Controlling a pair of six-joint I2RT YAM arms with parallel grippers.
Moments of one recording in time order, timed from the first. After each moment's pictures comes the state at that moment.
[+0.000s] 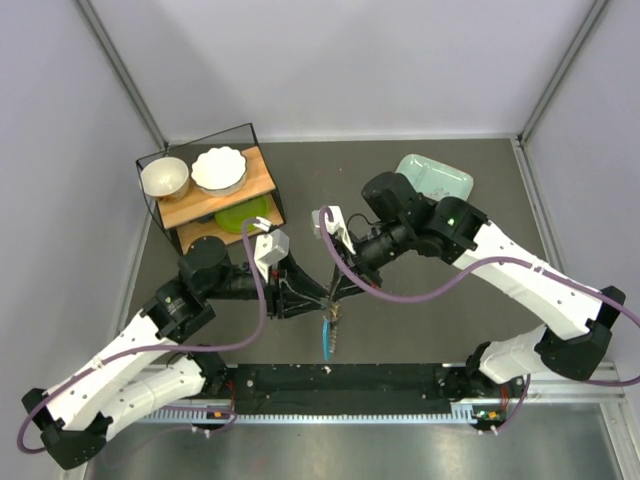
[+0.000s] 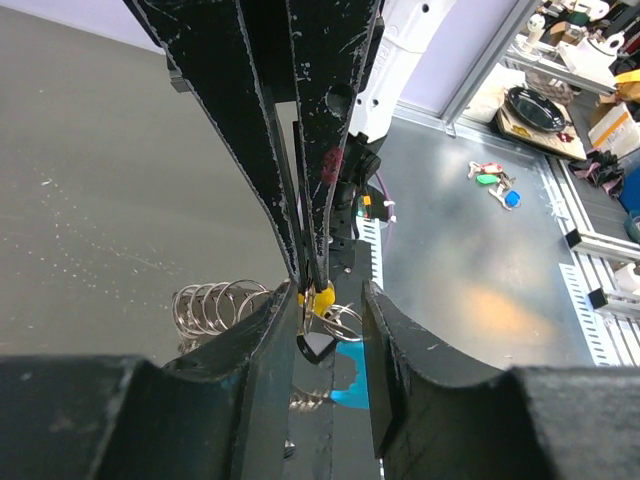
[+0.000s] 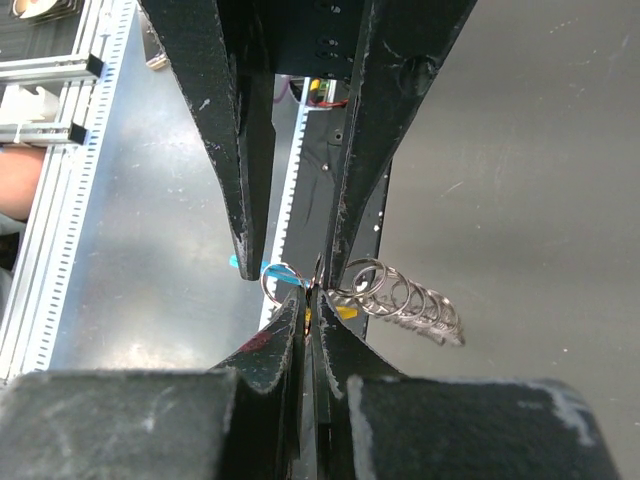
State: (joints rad) left arm -0.80 0.72 0.84 -0.18 0.77 -0.26; right arm 0.95 1.38 1.57 -0.96 -0.81 -0.26
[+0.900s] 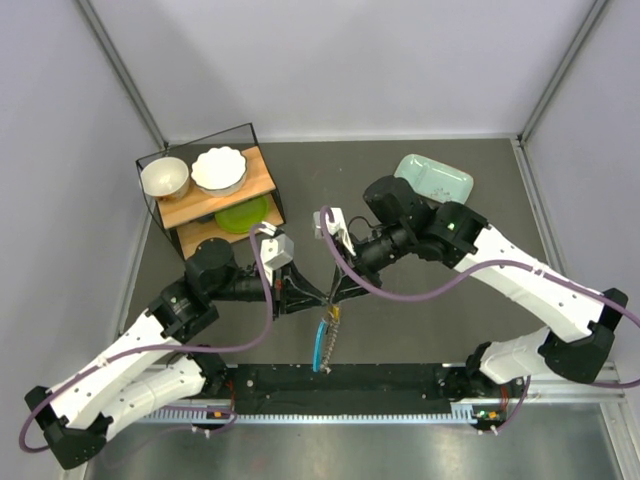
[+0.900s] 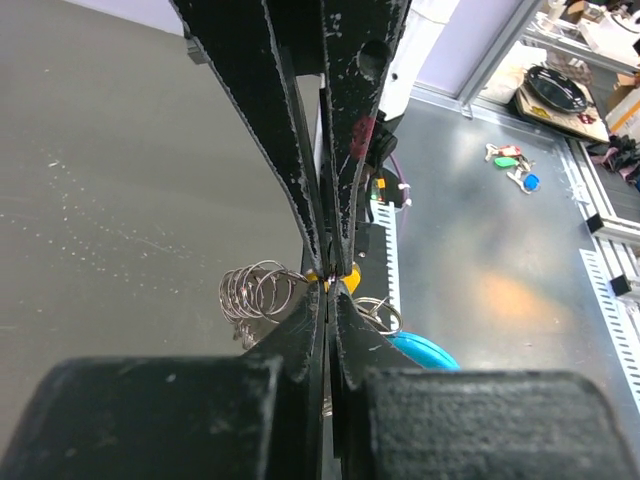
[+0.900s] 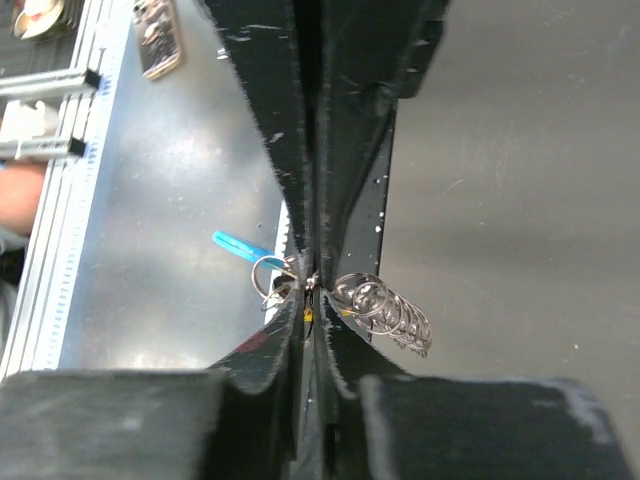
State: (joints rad) left arm -0.80 0.73 0.80 -0.18 0.77 -0.21; right arm 0.95 1.36 1.52 -0.91 -0.82 -0.21
